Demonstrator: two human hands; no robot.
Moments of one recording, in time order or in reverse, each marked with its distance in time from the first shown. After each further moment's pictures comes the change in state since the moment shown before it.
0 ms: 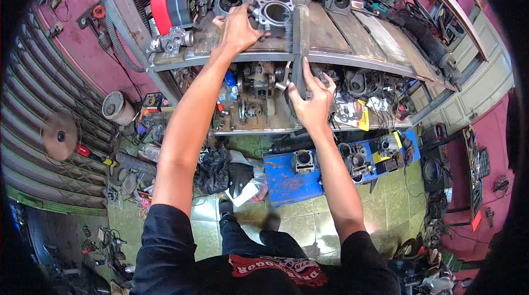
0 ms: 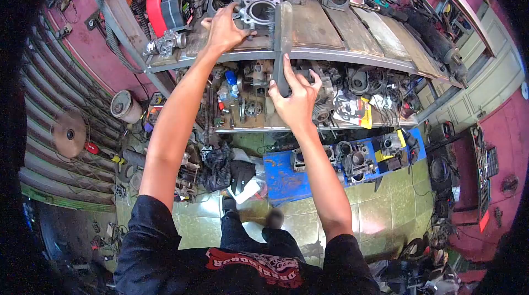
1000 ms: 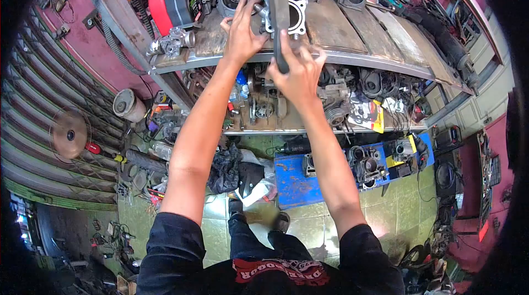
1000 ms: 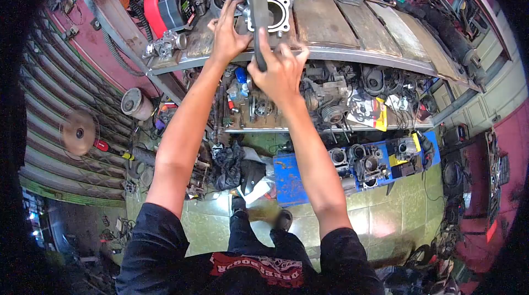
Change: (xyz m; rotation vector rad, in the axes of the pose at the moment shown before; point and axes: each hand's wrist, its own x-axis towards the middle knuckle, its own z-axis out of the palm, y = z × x) left_hand -0.019 -0.015 0.027 -0.236 0.208 0.222; right_hand 0.053 0.008 0.069 -0.131 0.166 -0.276
